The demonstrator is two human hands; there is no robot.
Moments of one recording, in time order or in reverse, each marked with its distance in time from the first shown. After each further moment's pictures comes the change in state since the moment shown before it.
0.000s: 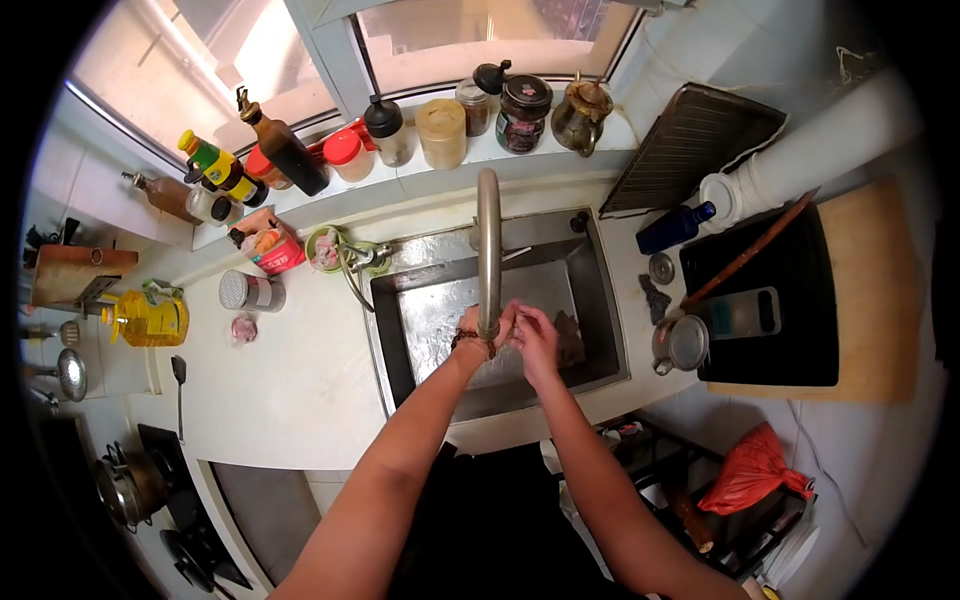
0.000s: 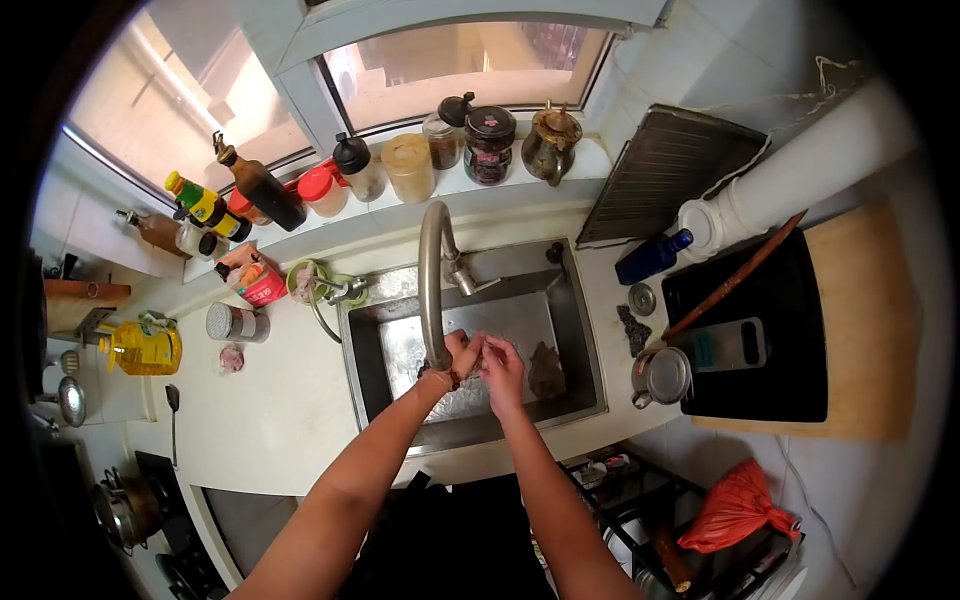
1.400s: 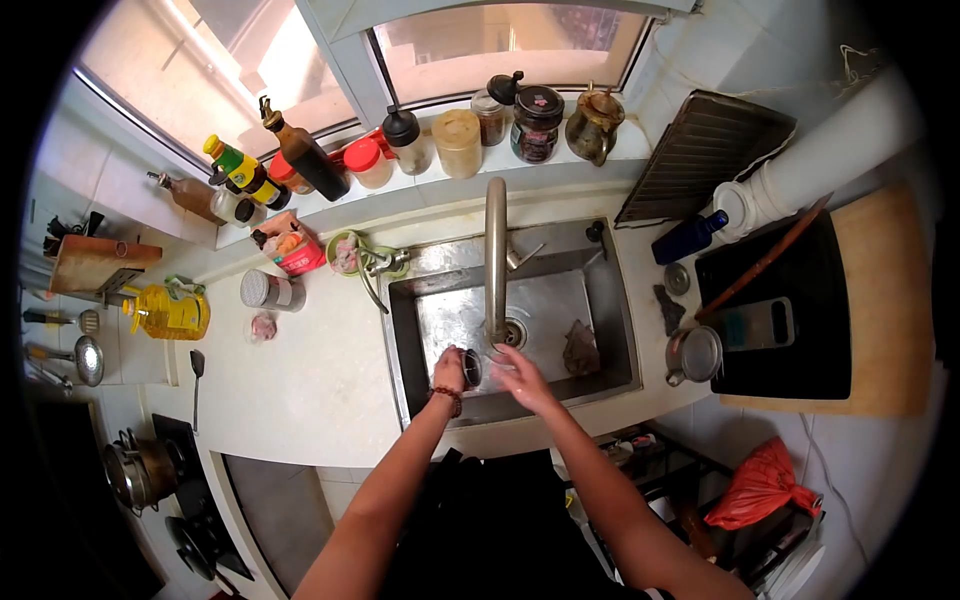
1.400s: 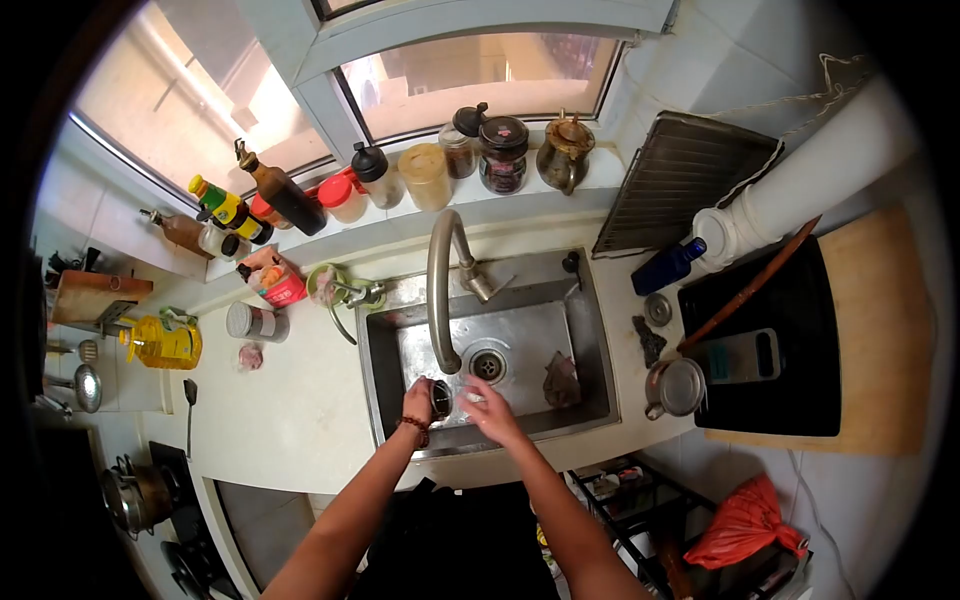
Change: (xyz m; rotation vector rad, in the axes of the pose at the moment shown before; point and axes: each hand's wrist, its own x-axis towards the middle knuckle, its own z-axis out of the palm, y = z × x) left_hand -0.077 -0.096 -0.010 -0.785 0.243 -0.388; right_hand -0.038 0.037 -0.016 -0.434 -0.386 0.093
